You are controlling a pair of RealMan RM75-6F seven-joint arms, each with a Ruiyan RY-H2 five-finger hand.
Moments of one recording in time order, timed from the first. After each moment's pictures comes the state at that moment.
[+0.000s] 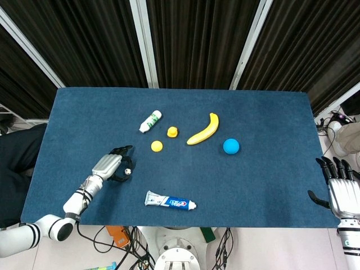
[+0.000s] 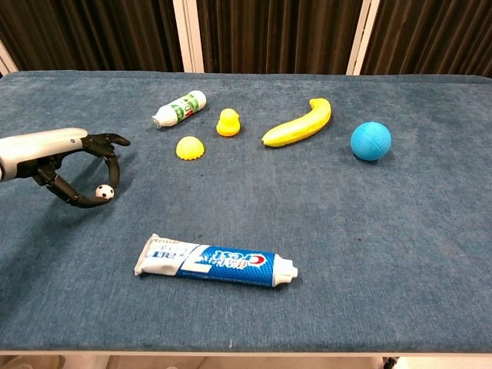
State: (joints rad) left arm -0.59 -1.50 -0.09 -1.37 1.28 0.82 -0.14; right arm 0.07 -1.10 0.07 -1.64 -1.43 1.44 -0.10
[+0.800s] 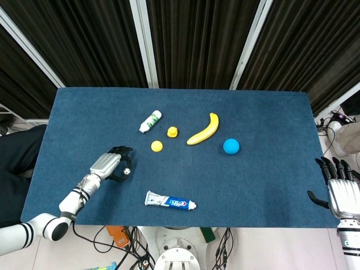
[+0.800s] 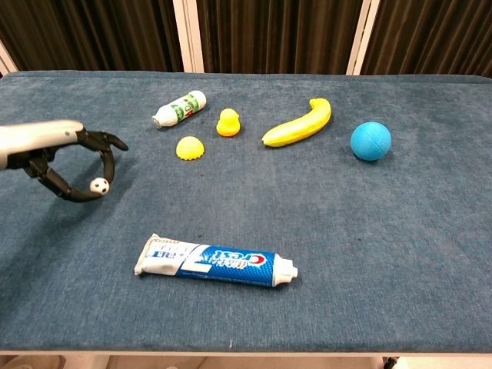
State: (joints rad) left arm -0.61 -1.41 -0.09 -1.48 1.28 0.81 -0.12; right arm 0.07 -1.10 0.06 -1.64 -1.44 1.44 -0.10
